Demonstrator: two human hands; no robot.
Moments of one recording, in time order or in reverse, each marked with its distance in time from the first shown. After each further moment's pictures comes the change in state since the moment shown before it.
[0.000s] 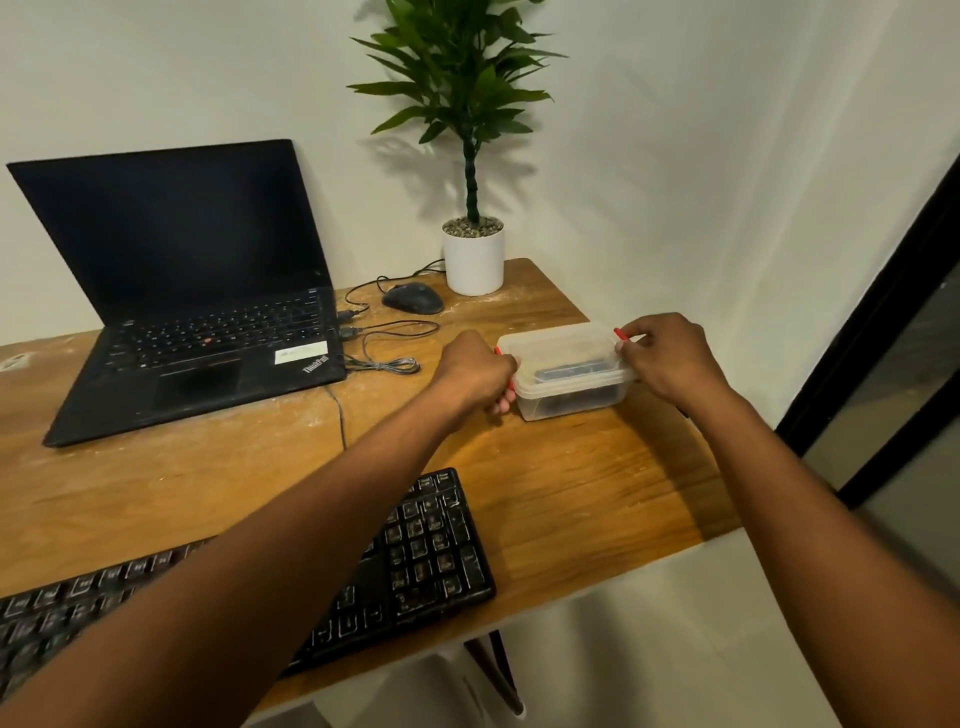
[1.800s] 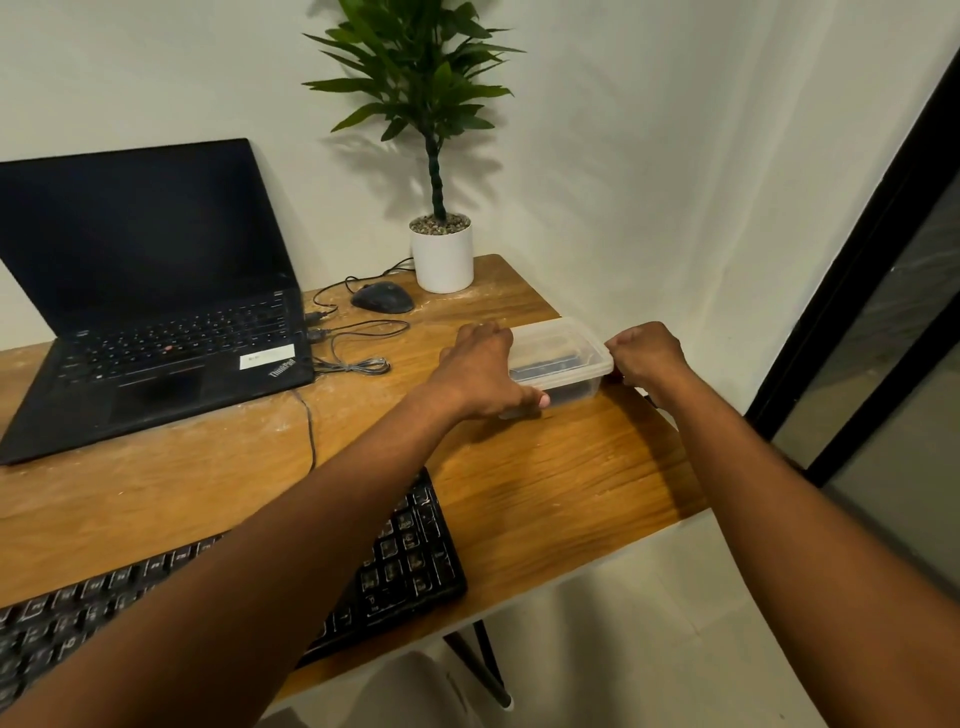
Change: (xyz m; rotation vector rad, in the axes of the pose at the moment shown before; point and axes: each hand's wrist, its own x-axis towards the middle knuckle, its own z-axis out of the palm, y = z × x) left_hand 0.011 0.008 0.025 0.811 -0.069 0.422; right_hand 0.007 0.018 0.002 0.180 -0.068 0.365
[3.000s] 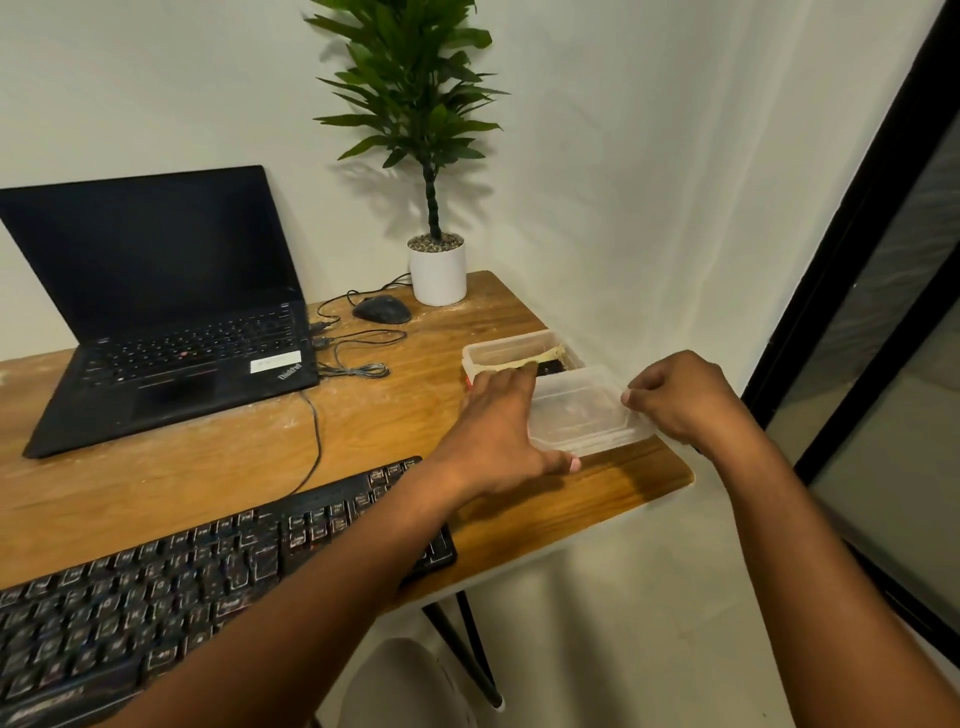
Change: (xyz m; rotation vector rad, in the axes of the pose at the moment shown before) left_hand -0.099 0.050 0.006 -0.204 0.035 0.104; right_hand -0.102 0.014 -0.067 -0.244 0.018 -0.145
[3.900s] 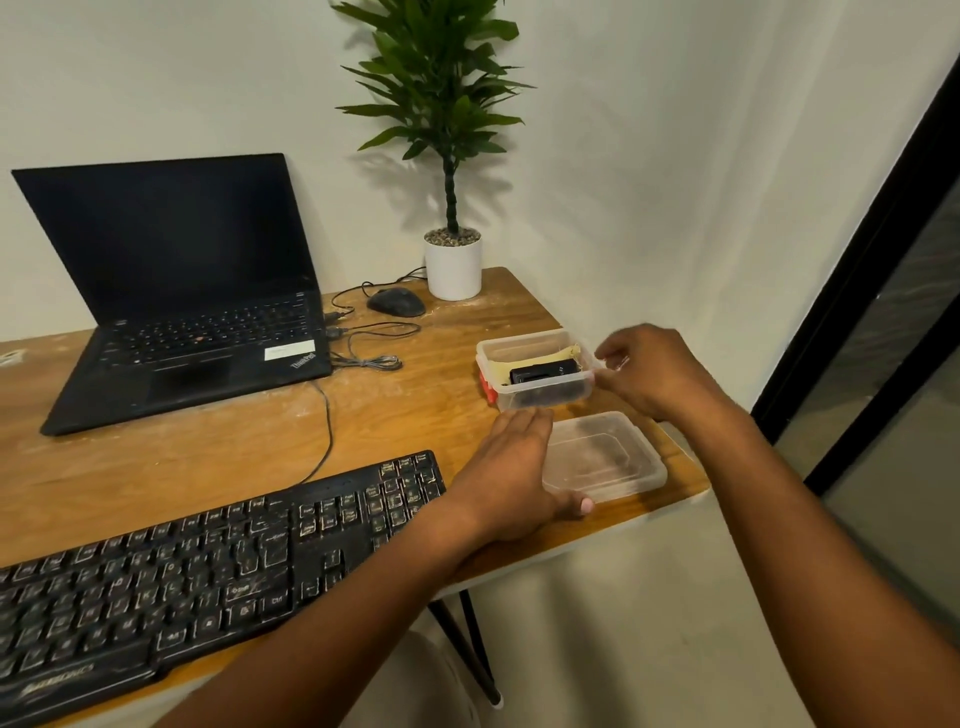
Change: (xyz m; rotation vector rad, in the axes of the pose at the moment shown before) left_hand -0.023 -0.007 0.027 -0.012 -0.088 -0.014; right_hand 0.021 -0.039 0.021 -0.108 -0.006 -0.260
